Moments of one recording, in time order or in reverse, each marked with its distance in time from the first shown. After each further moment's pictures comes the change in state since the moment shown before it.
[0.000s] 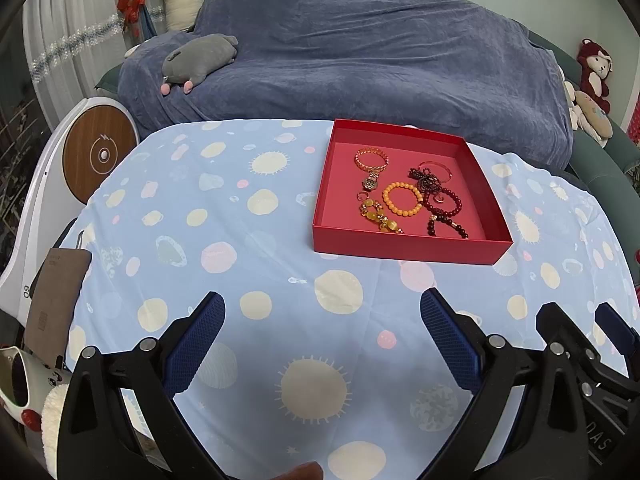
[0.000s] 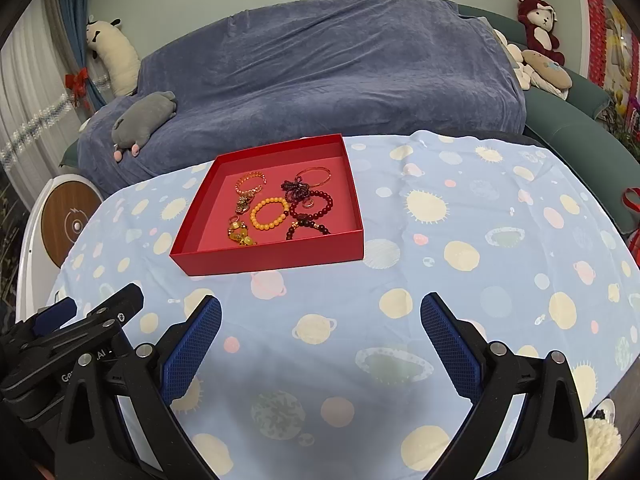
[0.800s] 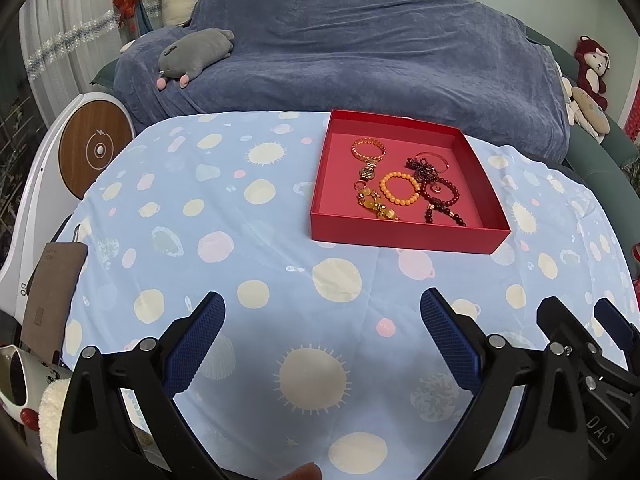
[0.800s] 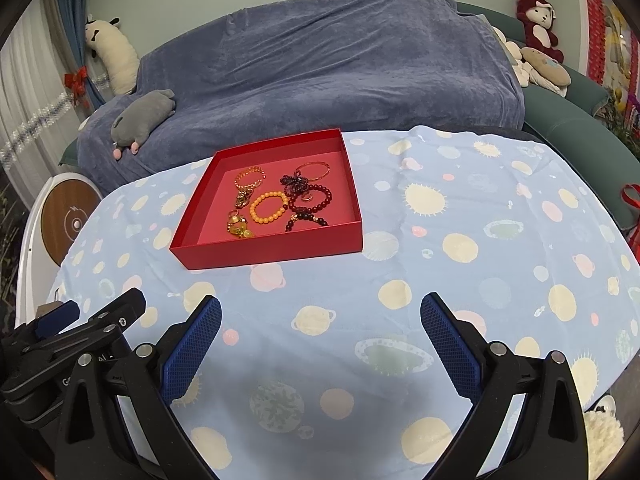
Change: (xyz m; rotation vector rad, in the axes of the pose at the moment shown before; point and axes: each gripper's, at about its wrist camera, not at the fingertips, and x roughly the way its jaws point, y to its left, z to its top) left arm 0.001 0.004 -0.008 0.002 0.020 -0.017; right arm 0.000 -0.002 -0.008 -0.002 0.000 -0.001
